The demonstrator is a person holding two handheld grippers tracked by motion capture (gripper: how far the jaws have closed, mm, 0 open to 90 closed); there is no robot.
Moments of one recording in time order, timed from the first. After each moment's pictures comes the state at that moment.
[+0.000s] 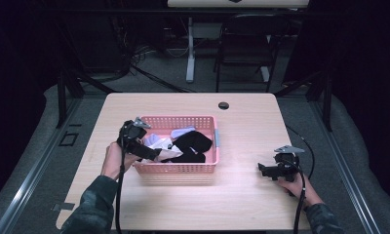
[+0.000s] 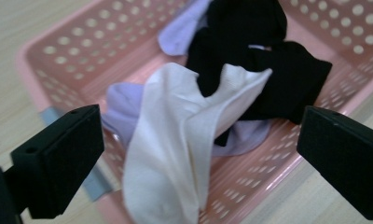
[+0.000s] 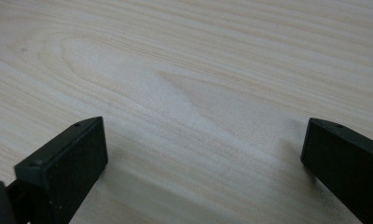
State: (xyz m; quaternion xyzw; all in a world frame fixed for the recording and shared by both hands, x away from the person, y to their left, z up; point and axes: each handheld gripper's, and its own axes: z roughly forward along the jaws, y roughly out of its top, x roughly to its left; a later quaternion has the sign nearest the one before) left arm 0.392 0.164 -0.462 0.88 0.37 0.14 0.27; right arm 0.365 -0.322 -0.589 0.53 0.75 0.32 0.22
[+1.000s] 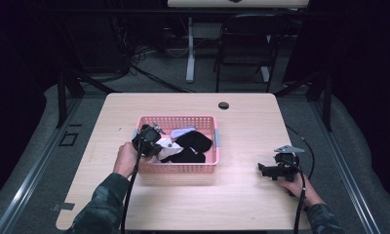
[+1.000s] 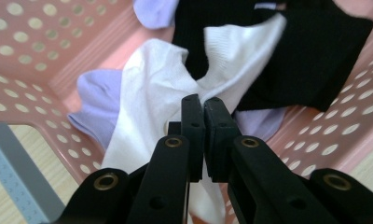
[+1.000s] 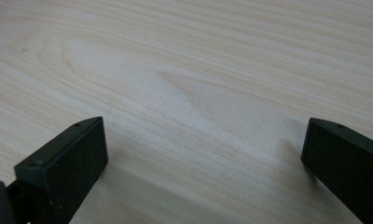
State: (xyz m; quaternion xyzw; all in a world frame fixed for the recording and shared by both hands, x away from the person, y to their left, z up) left arm 0.406 0.140 -0.485 0.90 0.36 0.14 0.20; right arm 0.365 -0.322 -0.589 0.53 0.75 0.32 0.22
